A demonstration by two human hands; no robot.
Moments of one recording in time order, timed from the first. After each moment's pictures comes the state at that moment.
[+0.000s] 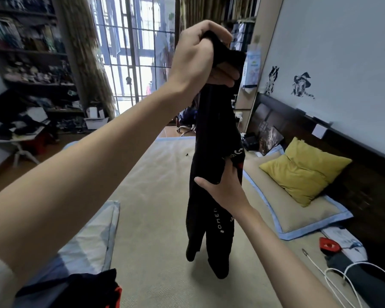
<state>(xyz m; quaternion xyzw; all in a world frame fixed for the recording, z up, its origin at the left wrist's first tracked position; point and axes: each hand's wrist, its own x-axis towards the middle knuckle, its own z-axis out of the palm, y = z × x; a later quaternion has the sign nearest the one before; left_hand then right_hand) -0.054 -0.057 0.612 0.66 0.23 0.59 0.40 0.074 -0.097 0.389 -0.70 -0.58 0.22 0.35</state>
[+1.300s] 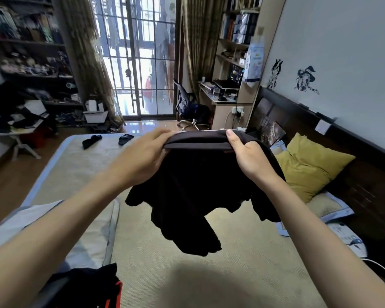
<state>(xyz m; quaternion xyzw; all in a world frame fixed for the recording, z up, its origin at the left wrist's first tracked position) -0.161 -0.033 0.445 0.88 0.39 0.27 0.04 0.094 -0.093 0.471 -0.66 -0.55 0.26 0.45</state>
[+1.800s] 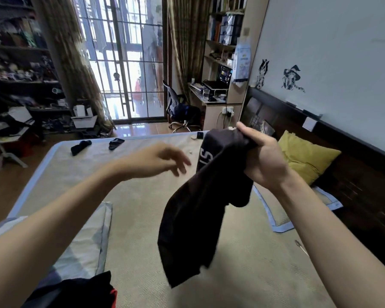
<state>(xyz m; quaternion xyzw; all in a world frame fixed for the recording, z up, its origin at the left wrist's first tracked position) -0.122 -0.029 0.465 0.84 0.37 0.15 0.37 0.118 -0.115 0.489 -0.38 -0.41 0.59 0.59</state>
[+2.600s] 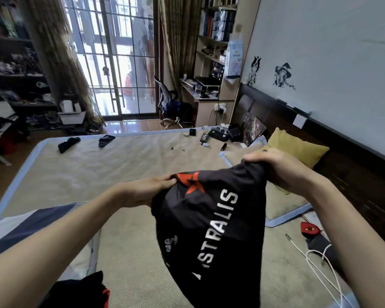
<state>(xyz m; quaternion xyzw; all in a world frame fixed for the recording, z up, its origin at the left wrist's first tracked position) -0.117 -0.018 0.368 0.67 0.38 0.09 0.64 0.184 -0.130 0.475 -0.57 -0.51 0.50 0.40</state>
